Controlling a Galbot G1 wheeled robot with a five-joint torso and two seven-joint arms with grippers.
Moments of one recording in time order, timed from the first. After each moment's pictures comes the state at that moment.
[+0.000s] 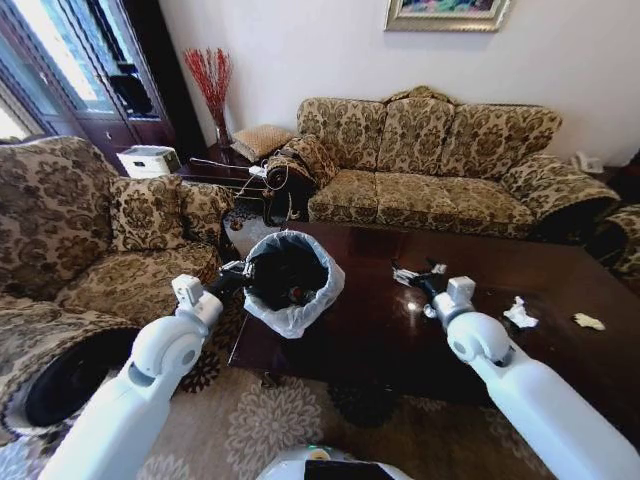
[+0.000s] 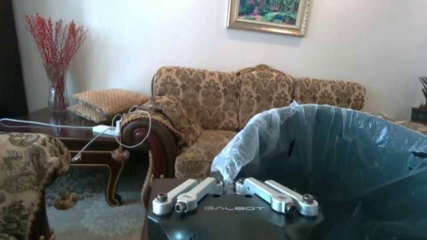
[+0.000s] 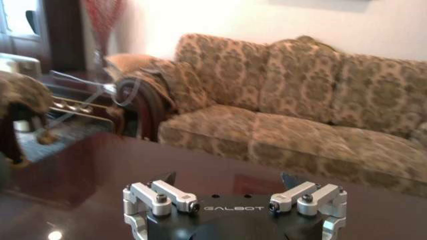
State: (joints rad) left arm 1.24 -0.98 -0.57 -2.28 -0.71 0.48 -0.11; right arm -1.11 0.80 0.38 1.94 0.68 -0.33 0.26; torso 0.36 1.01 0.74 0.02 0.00
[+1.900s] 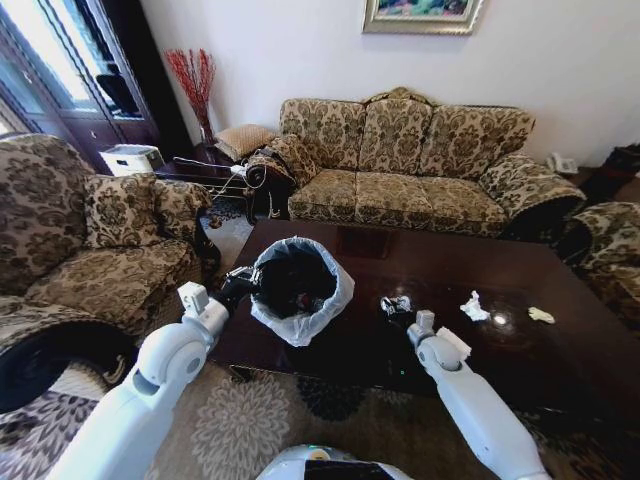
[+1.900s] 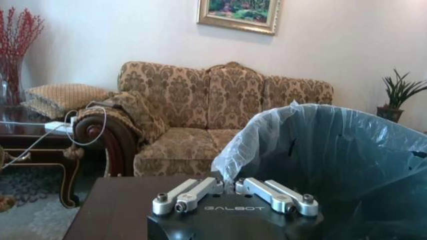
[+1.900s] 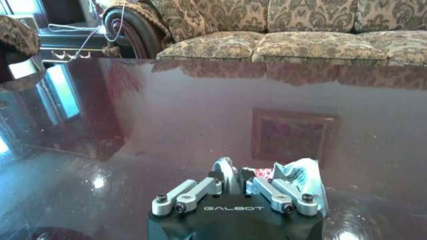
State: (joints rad) left arm 1.26 -0.98 -0.54 -2.28 -0.70 0.46 -0.07; right arm -0.99 1.09 0.26 1.41 0.52 -0.20 -0.04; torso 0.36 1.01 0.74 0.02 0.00
